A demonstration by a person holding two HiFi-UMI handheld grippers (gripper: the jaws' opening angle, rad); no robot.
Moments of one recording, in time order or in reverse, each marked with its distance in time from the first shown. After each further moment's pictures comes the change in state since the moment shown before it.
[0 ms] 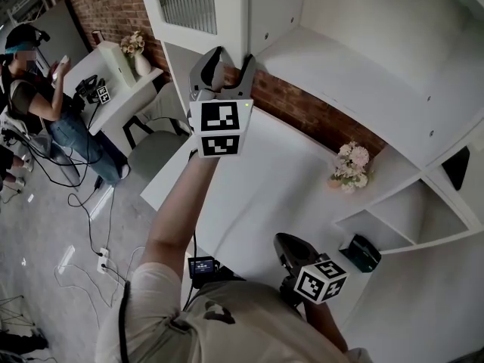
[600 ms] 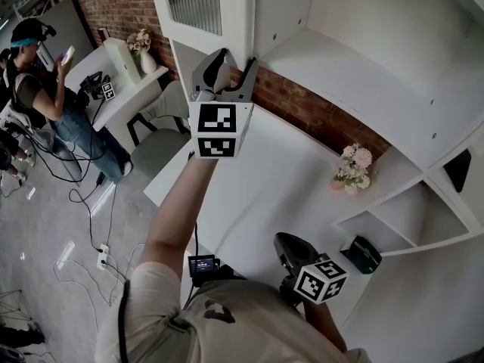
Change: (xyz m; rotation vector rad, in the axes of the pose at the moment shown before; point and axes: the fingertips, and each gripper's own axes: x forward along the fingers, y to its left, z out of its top) left arm -0.012 0.005 0.003 -0.008 -0.002 -0.041; right arm 0.002 0.008 -0.001 -0.011 0.003 0.015
